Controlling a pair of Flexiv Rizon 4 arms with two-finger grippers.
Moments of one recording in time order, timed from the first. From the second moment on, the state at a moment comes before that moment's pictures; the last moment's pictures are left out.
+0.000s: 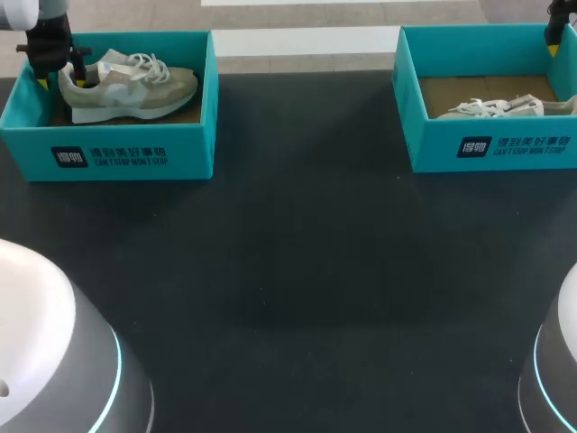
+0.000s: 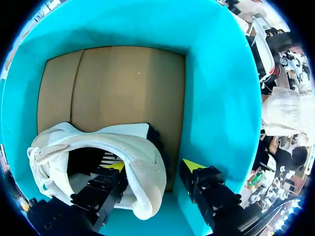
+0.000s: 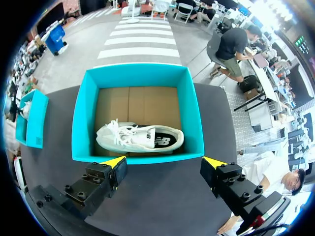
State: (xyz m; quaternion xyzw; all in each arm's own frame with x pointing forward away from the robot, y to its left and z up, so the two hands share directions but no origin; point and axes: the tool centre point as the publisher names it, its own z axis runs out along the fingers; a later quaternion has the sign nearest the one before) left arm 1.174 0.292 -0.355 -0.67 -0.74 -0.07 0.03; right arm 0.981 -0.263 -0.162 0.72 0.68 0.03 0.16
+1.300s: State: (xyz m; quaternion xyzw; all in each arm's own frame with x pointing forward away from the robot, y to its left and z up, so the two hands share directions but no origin) left arm 1.176 0.294 -0.246 -0.70 -0.71 -0.06 0.00; right arm 0.981 -0.264 -0.162 0.72 0.68 0.03 0.16
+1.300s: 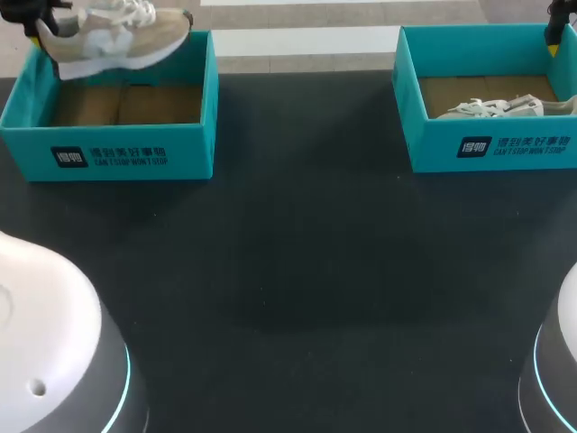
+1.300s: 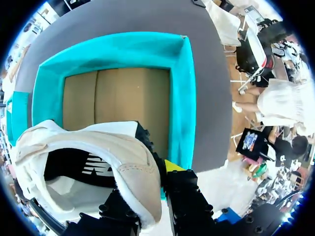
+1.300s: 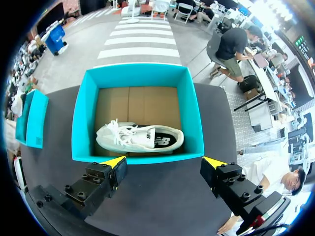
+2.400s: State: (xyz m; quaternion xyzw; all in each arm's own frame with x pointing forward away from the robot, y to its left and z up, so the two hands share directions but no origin) left arm 1.088 0.283 -0.185 -0.69 -0.73 -0.06 0.01; right arm 0.980 -0.263 -0.161 0.72 0.68 0.03 0.16
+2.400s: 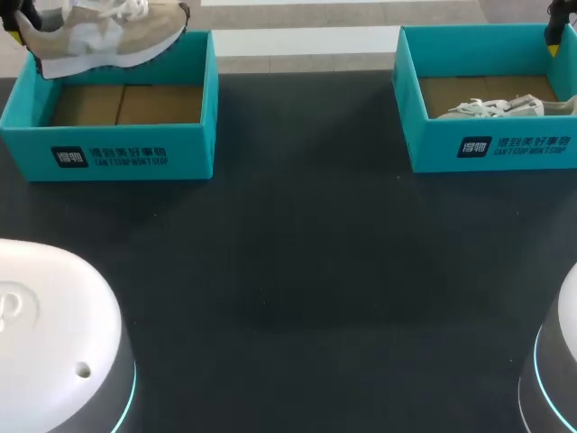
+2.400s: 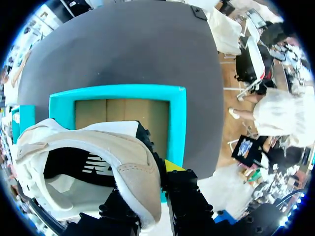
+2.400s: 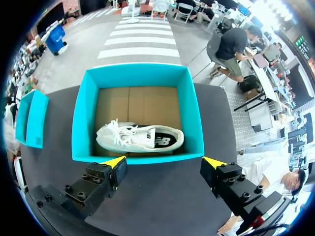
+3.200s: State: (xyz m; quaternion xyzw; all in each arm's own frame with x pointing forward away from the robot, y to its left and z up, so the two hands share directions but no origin) left arm 0.931 0.125 -0.173 -0.75 -0.65 0.00 0.07; right arm 0.981 -0.263 -0.162 0.72 0.68 0.03 0.16
